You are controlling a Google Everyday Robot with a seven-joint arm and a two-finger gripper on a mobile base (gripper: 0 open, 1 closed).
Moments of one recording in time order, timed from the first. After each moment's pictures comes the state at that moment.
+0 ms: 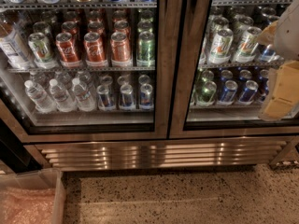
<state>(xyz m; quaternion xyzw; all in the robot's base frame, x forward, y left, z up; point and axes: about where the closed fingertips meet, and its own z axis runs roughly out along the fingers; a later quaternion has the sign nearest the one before) 0.438 -0.217 0.976 -0.60 0.78 -0.03 0.16</state>
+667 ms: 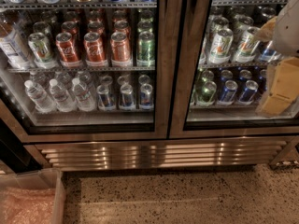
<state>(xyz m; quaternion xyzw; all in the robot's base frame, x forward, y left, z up) 0.443 -0.212 0.980 -0.60 0.78 -0.03 0.17</state>
